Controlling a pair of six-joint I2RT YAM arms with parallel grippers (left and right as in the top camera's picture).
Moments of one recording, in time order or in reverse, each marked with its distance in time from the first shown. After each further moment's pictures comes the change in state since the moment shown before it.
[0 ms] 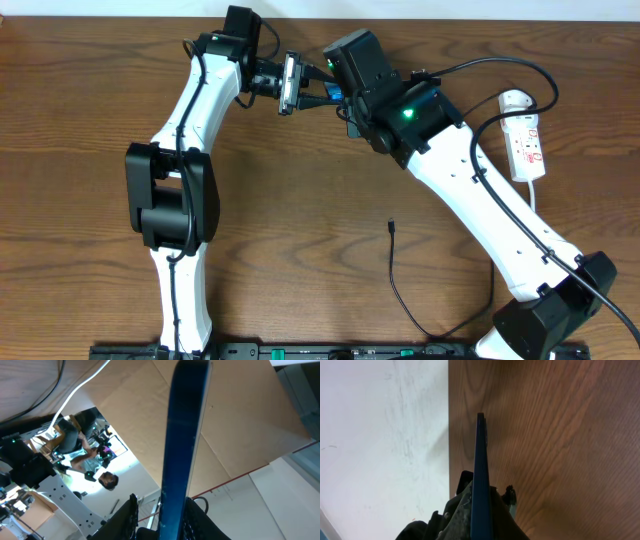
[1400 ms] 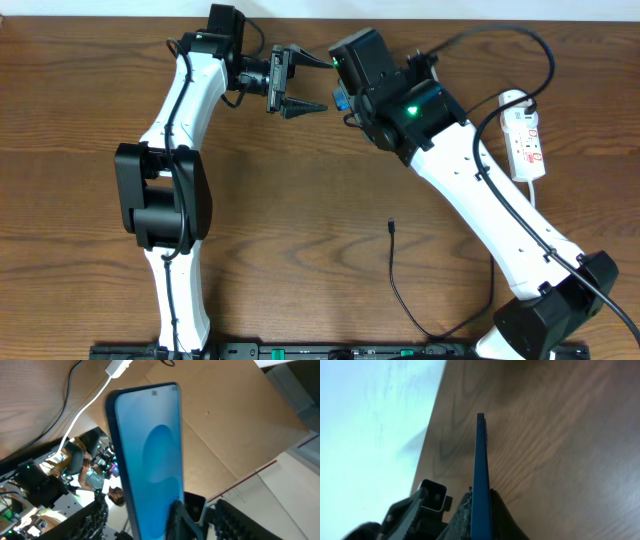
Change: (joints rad) left arm 0.051 0.000 0.000 0.000 -0.034 0.127; right arm -0.019 0.000 0.000 -0.046 -0.011 -0.286
